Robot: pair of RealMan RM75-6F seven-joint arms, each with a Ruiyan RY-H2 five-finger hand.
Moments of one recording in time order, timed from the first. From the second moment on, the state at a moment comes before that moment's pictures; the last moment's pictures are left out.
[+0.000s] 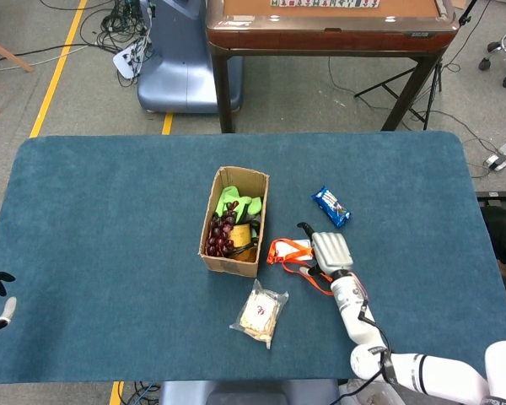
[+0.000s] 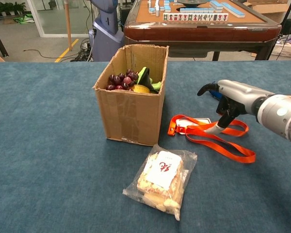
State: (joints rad) left arm -0.03 -1.00 -0.06 -1.69 1.47 1.57 0.04; right arm 0.64 -1.66 0.27 -1.56 -0.79 1.03 -0.54
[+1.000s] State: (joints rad) left arm -0.01 -0.96 -0.09 -1.72 1.40 1.58 0.04; right arm 0.72 -1.74 0.23 -1.45 -0.74 0.98 -0.51
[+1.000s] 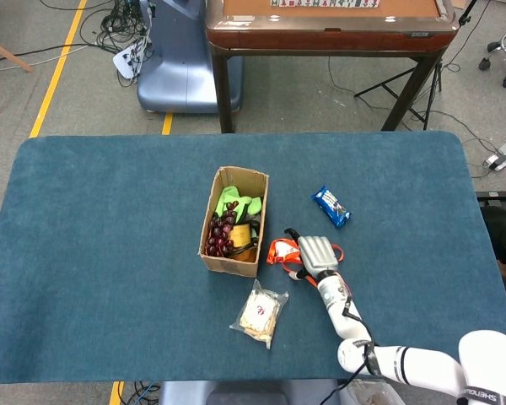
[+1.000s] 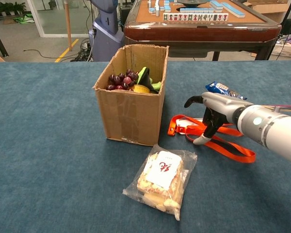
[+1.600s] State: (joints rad) left arm -0.01 -0.94 -0.09 -1.74 1.37 1.56 0.05; right arm 0.76 -1.74 0.24 -1.39 -0.67 0.94 -0.52
